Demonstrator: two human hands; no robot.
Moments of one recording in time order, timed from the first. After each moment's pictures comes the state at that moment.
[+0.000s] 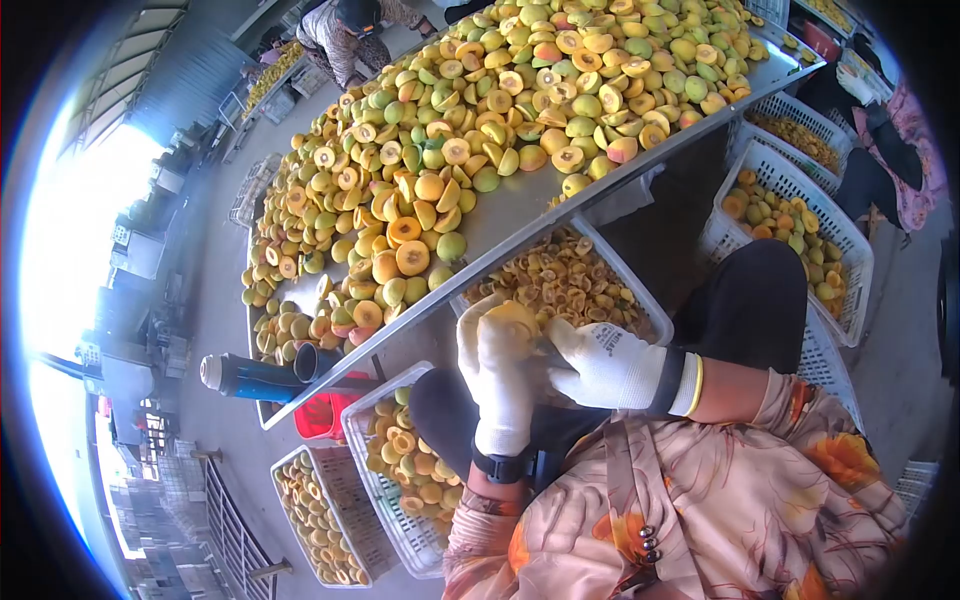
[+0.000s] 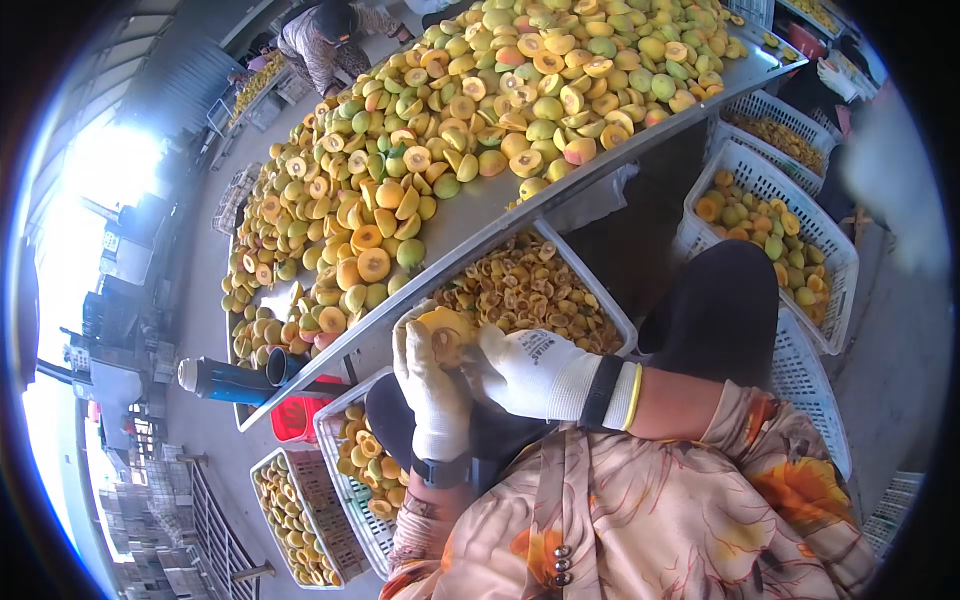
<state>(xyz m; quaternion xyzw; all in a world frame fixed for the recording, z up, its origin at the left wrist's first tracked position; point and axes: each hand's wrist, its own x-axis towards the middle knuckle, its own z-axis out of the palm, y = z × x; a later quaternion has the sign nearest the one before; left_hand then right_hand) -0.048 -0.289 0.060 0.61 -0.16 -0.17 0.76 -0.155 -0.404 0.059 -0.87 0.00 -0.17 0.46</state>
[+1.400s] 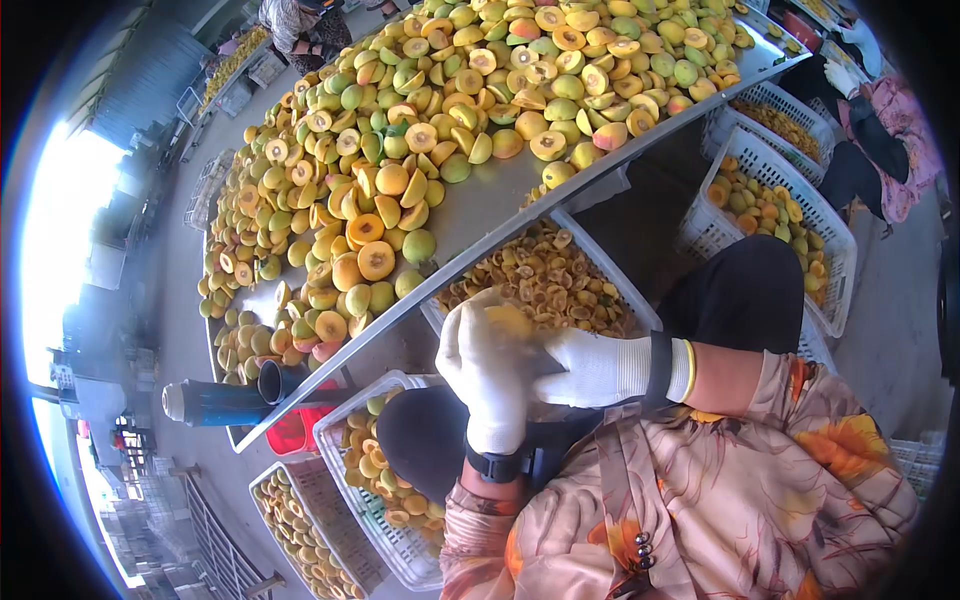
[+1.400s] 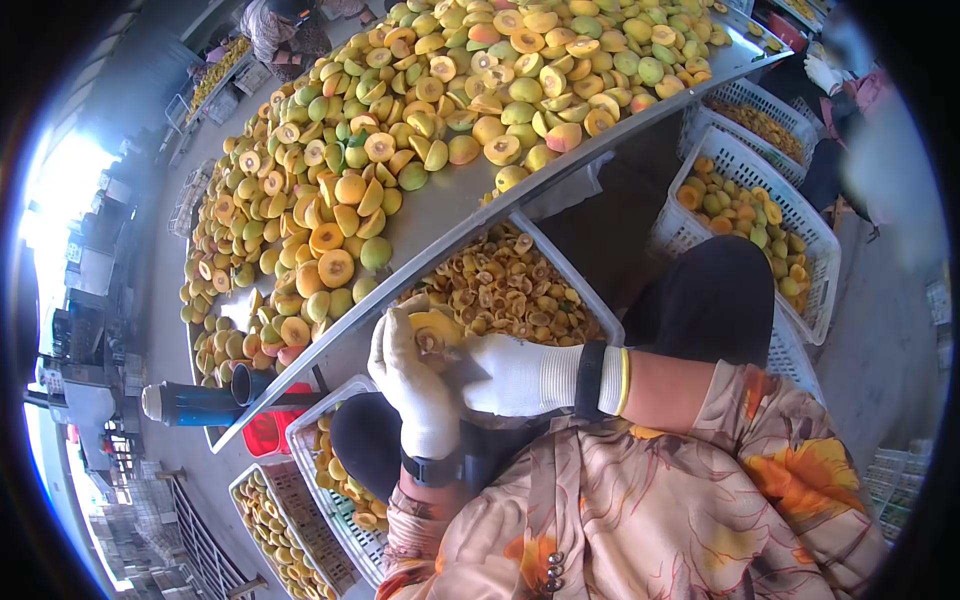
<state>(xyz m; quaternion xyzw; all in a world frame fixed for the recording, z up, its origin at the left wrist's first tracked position) -0.027 -0.318 0.062 0.58 -0.08 -0.20 0.79 -0.122 -0.419 0.025 -0.82 -0.02 -0.11 0.57</state>
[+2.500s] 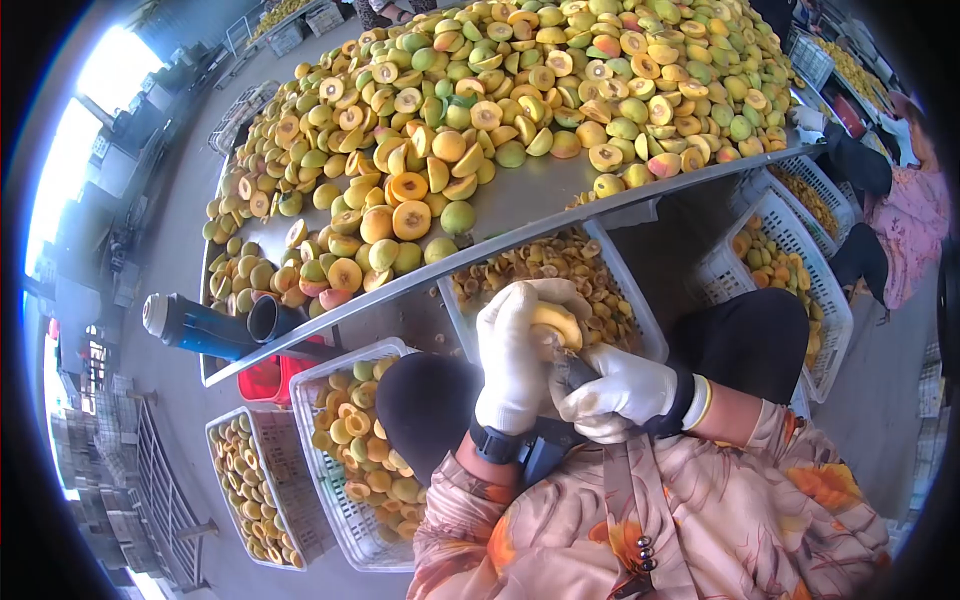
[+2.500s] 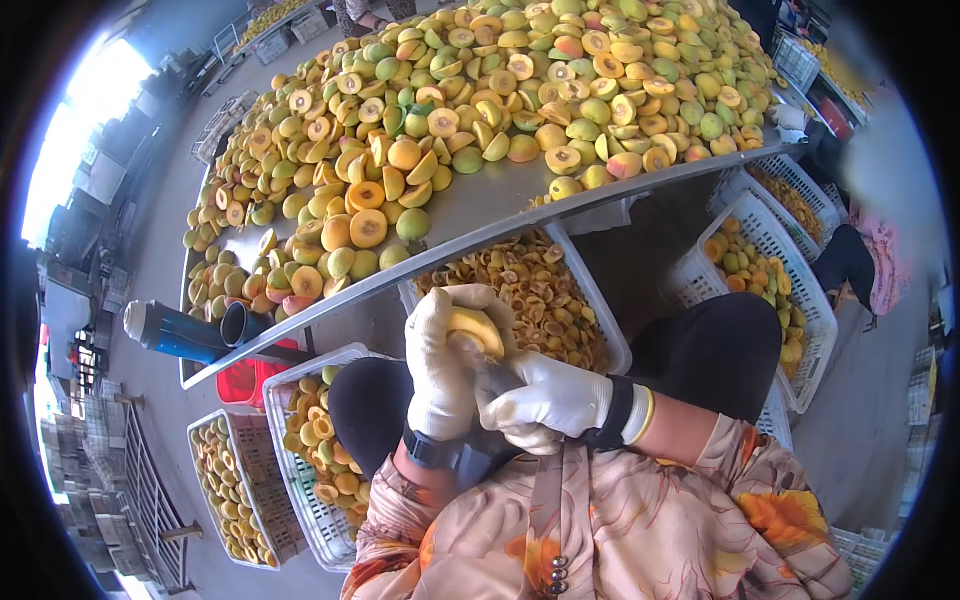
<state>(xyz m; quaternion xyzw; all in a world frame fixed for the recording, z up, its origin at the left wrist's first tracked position) -0.010 -0.297 0.050 0.51 -0.23 -0.29 0.77 -0.137 -0.409 0.068 -0.44 0.09 0.23 0.86</state>
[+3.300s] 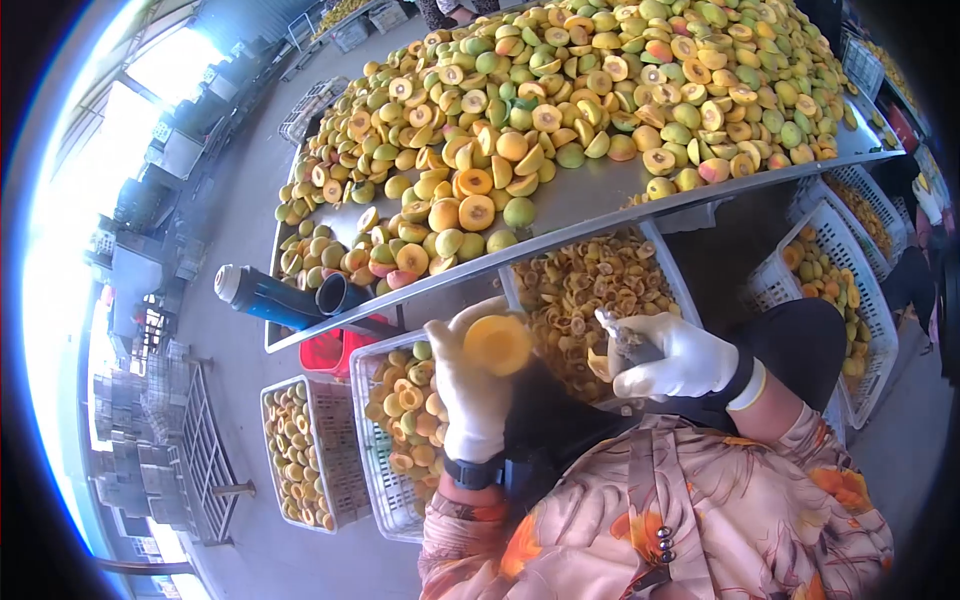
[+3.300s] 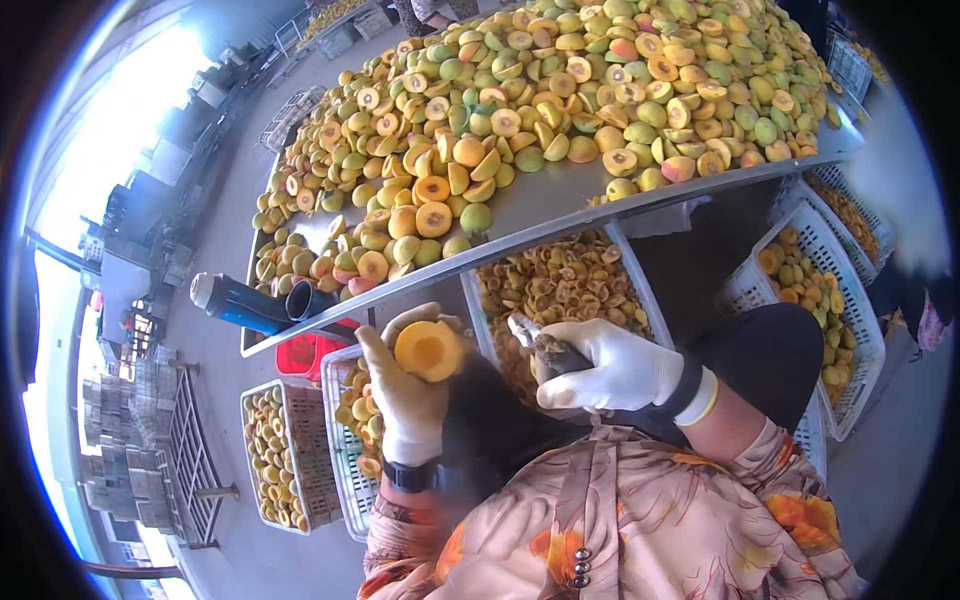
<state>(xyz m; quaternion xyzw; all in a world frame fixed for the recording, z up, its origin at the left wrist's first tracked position) -0.003 -0.215 0.067 0.48 -0.09 -0.23 0.84 -0.138 -0.436 0.079 -0.62 -0.02 0.10 0.78</state>
